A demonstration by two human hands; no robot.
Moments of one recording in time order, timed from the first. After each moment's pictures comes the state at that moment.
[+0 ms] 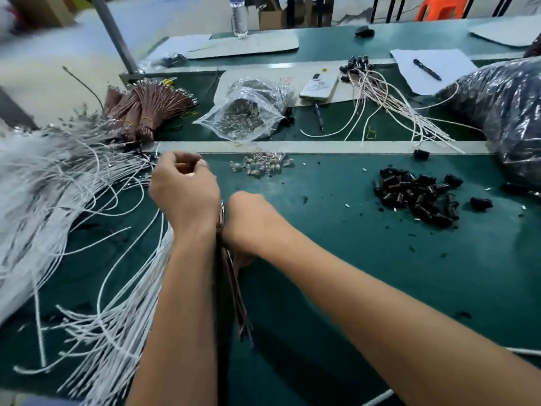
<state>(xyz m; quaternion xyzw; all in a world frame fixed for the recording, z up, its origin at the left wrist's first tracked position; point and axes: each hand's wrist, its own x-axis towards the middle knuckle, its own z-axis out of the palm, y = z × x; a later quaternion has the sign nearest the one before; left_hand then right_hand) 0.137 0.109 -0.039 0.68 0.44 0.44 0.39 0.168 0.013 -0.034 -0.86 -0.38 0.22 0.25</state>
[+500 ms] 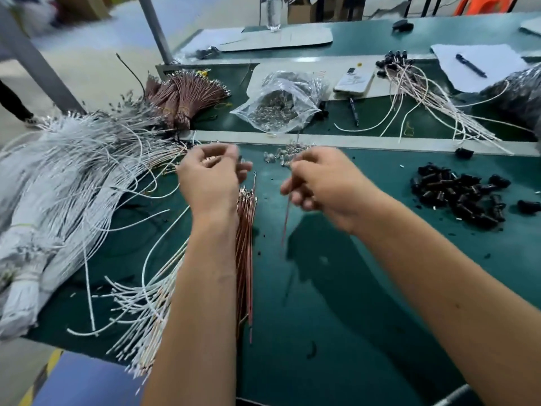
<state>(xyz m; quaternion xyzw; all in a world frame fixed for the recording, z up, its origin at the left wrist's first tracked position) 0.116 0.108 -0.027 0.53 0.39 0.45 0.61 0.202 -0.016 -0.022 -0.66 -0.20 0.35 0.63</state>
